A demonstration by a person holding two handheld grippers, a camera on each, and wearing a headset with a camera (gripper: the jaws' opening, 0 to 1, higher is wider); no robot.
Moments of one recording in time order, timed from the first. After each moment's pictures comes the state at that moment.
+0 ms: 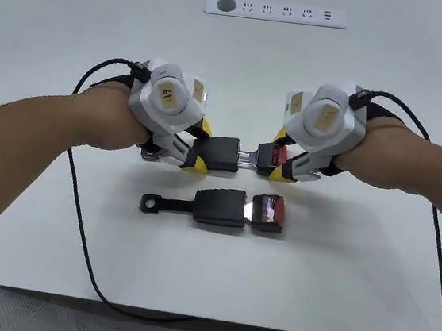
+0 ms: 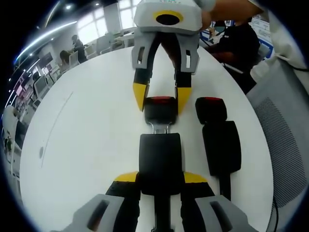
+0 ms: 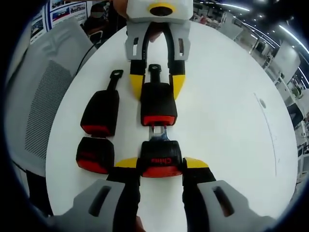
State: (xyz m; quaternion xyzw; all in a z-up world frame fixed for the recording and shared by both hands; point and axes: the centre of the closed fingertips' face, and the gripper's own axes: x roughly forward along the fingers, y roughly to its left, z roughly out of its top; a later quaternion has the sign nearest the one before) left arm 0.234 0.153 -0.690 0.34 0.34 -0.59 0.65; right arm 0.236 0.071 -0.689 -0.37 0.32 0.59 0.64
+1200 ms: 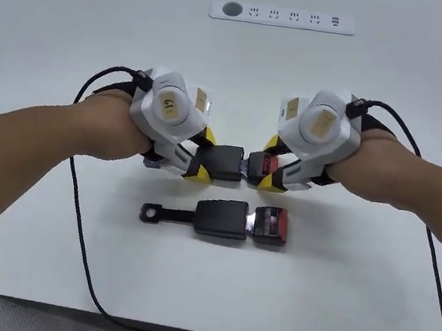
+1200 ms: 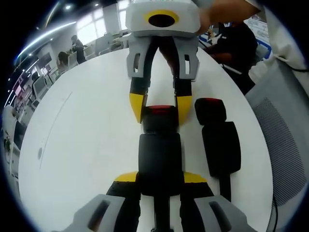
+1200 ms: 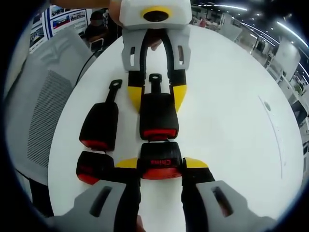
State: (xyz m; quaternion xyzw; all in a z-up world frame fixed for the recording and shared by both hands) left arm 0.236 0.152 -0.690 0.33 0.34 -0.59 0.65; right arm 0.238 0.093 -0.689 -0.34 0.32 0.61 0.64
